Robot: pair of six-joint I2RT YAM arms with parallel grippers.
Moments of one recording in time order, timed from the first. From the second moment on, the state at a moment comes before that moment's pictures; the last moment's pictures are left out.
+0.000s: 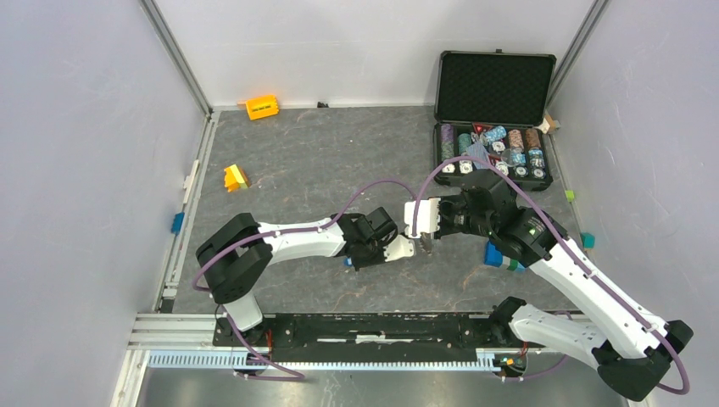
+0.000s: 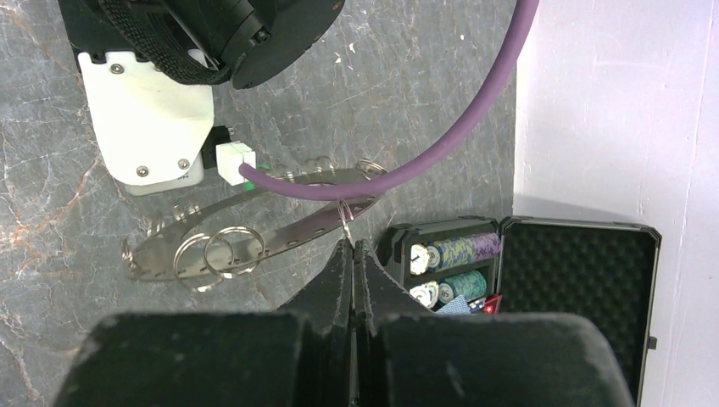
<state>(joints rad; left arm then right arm) -1.02 1.71 1.01 -0.49 0.04 0.46 0.71 0.95 1.07 -0.74 -0.18 -0.98</state>
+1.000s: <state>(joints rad) -0.89 1.61 0.99 -0.50 0.19 0.51 0.71 0.95 1.07 -0.74 -0.19 -0.98</state>
